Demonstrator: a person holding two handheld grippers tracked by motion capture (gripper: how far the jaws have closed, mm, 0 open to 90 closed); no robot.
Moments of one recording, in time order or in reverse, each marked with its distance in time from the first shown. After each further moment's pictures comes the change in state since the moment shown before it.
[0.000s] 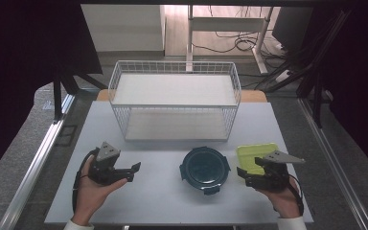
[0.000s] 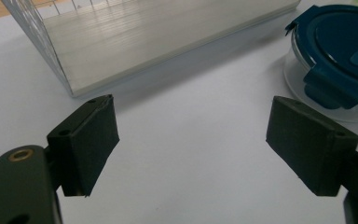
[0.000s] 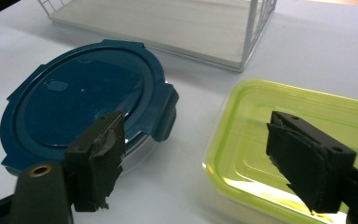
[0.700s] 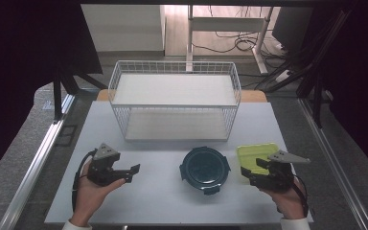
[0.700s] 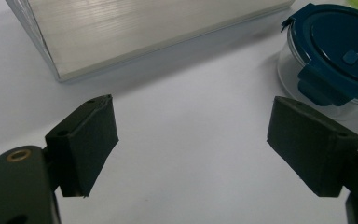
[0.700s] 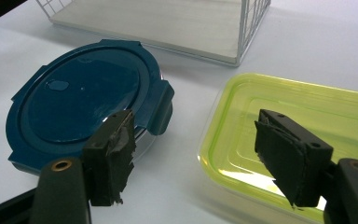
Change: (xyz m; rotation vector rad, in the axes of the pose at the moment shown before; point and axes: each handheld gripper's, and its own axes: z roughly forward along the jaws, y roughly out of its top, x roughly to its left) left arm 0.006 -0.007 0.002 0.023 -0.046 -0.066; right arm -0.006 0.000 -0.008 0.012 0.008 0.032
